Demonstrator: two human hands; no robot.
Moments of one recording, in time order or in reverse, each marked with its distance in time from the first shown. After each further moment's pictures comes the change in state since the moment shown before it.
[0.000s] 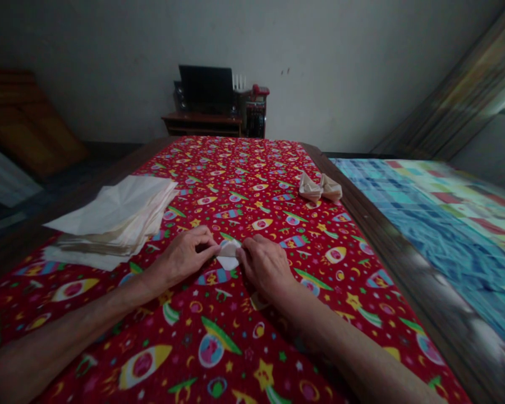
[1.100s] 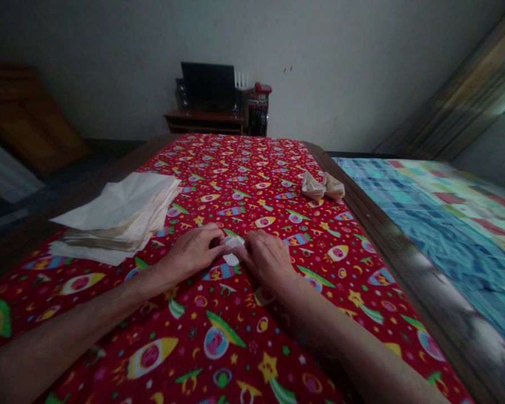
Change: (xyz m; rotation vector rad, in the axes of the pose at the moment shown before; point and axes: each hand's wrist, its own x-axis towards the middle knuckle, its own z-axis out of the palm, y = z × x) left_hand 0.005 0.007 0.001 0.263 -0.138 -0.050; right_hand 0.007 0.000 -0.001 -0.073 -0.003 0.025
